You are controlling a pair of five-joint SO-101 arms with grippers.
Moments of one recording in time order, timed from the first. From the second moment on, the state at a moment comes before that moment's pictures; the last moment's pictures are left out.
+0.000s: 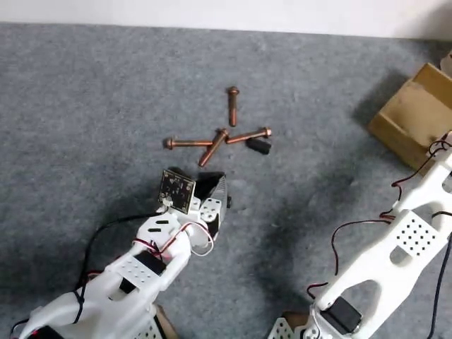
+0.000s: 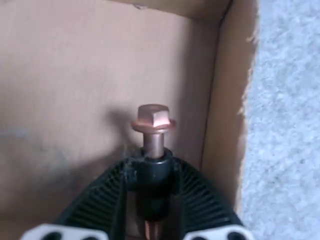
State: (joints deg) left arm 27.7 -39.4 91.7 -25.3 16.7; right arm 41.1 66.0 -63.6 59.0 10.0
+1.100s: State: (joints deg) left arm 27.7 -39.4 91.7 -25.3 16.7; right arm 39.4 70.2 -93.8 100.1 3.0
